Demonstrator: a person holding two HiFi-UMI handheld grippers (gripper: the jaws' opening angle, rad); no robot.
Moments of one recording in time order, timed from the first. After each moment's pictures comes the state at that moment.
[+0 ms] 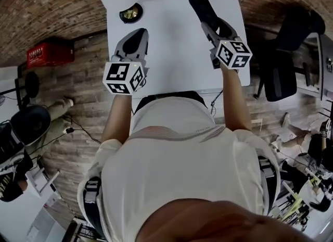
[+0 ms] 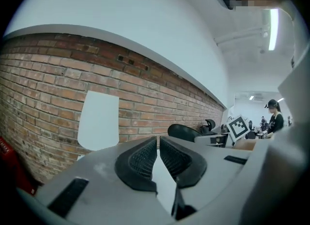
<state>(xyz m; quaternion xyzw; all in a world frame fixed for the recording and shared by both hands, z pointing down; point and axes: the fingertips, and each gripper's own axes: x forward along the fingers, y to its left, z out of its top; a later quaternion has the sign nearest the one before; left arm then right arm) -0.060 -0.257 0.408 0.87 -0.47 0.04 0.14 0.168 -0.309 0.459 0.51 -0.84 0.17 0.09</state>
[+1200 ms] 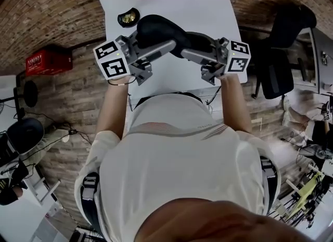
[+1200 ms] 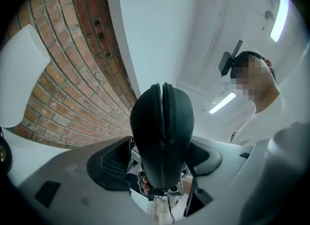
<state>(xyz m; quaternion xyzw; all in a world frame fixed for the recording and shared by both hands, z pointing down) 0.014 -0.207 0.311 0.95 -0.06 -0.15 0.27 0.040 -0.180 0.335 0.06 -0.94 0.30 -0.12</state>
